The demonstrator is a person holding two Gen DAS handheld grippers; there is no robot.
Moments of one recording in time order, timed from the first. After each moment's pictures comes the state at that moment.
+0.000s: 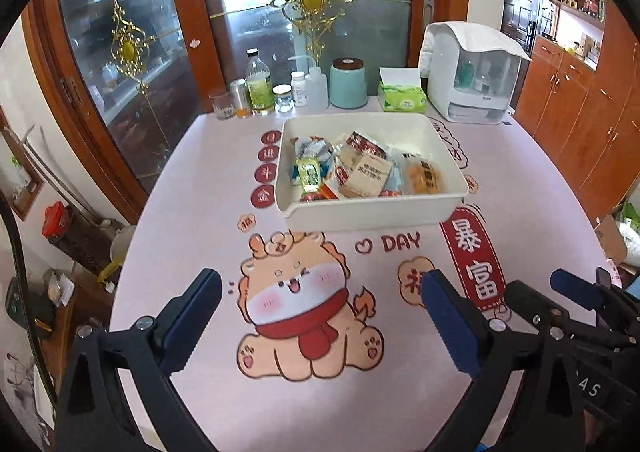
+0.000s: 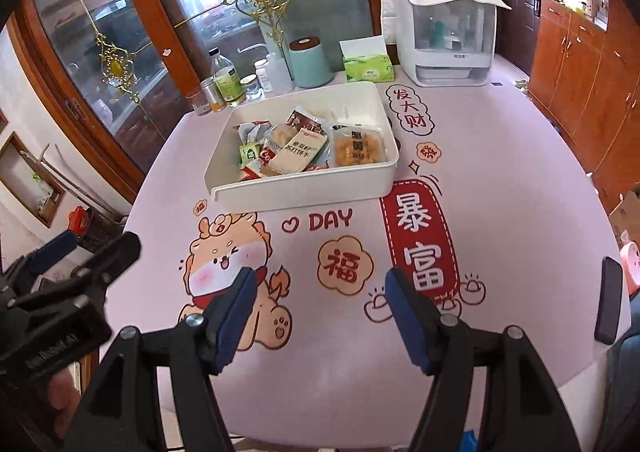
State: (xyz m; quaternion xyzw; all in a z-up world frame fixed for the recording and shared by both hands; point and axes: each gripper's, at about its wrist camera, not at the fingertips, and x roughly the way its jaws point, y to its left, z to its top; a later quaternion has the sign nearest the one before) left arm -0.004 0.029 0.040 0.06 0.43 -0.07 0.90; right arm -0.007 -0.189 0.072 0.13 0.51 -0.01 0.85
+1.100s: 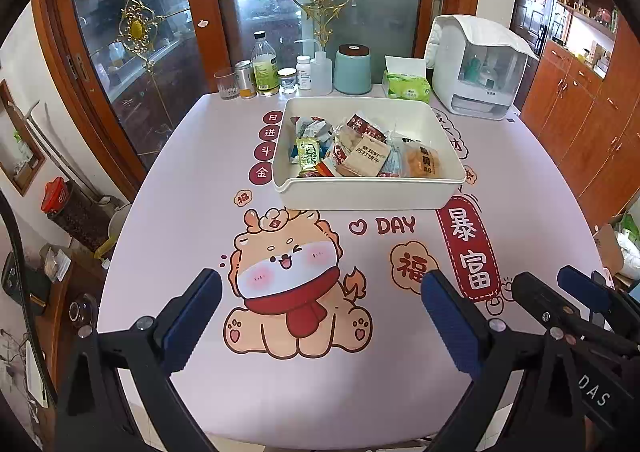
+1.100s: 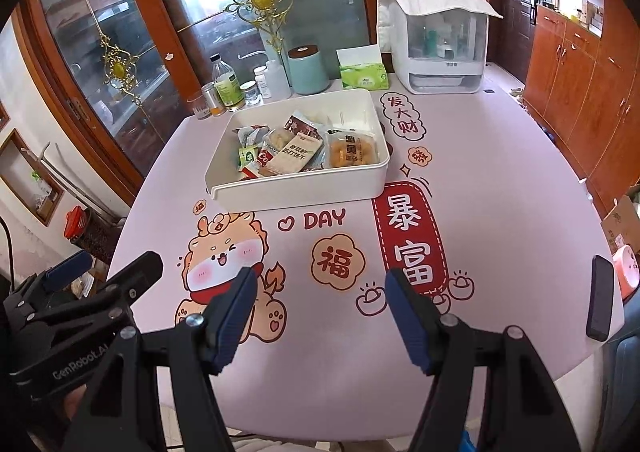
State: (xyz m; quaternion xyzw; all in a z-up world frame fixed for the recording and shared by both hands) left arm -0.017 0.025 0.031 0.04 0.45 -0.06 0.89; right arm -0.025 -0.190 0.082 0.12 0.50 -0.01 0.86
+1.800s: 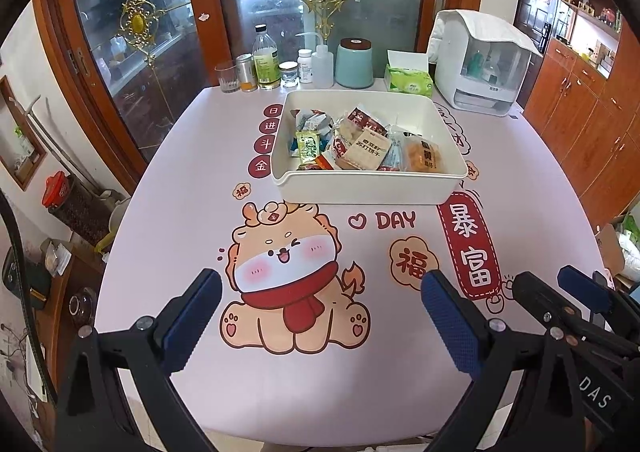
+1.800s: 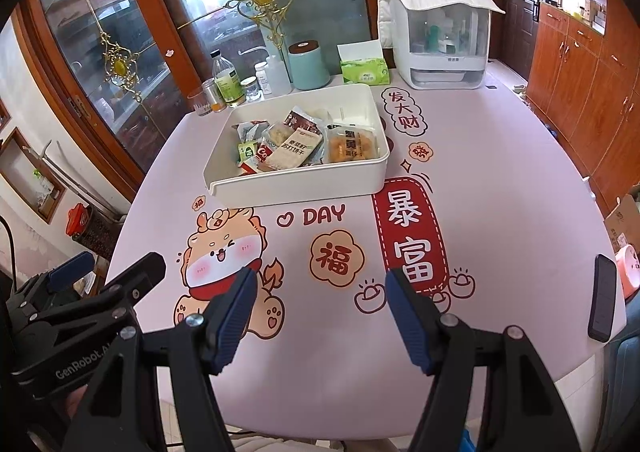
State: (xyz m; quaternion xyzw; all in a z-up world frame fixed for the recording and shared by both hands) left arm -0.020 0.022 0.025 0.04 0.46 -0.05 0.89; right arm -0.027 -0.192 0.078 0.12 0.50 -0.01 0.86
